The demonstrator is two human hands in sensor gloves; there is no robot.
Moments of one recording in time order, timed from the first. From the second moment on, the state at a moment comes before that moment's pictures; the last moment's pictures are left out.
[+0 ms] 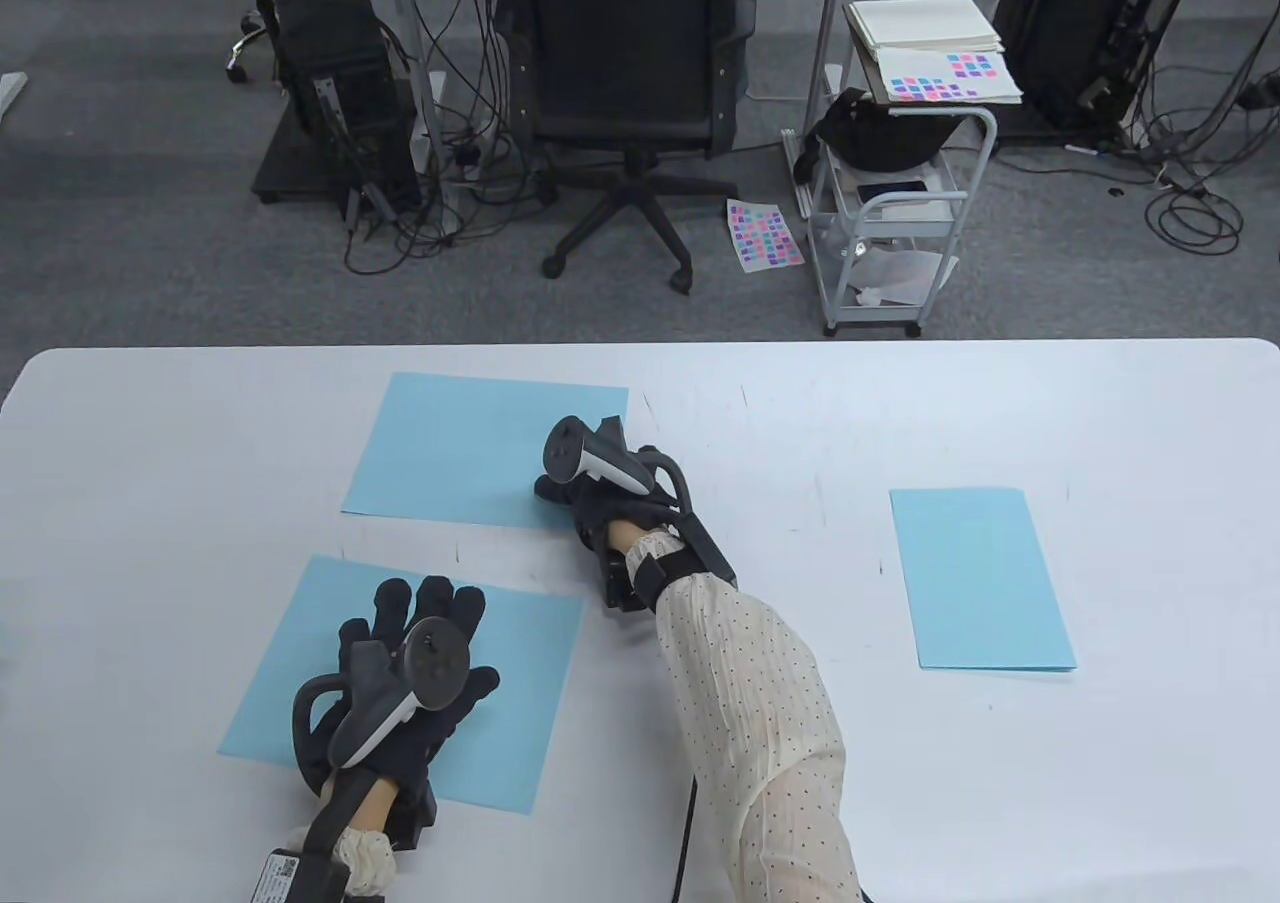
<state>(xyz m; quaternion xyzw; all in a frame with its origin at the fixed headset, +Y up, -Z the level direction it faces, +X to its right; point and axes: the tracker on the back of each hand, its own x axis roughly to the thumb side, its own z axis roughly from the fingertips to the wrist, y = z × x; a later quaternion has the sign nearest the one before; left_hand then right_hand) -0.237 -0.733 -0.311 -0.07 0.03 0.04 1.00 -0.055 -0.782 -0.551 0.09 0.21 0.97 0.09</state>
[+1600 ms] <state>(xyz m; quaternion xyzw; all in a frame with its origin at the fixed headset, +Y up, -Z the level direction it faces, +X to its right) -0.225 -0.733 -0.306 -0.08 0.01 0.04 1.00 0.053 -0.783 -0.427 0.00 0.23 0.97 0.07</state>
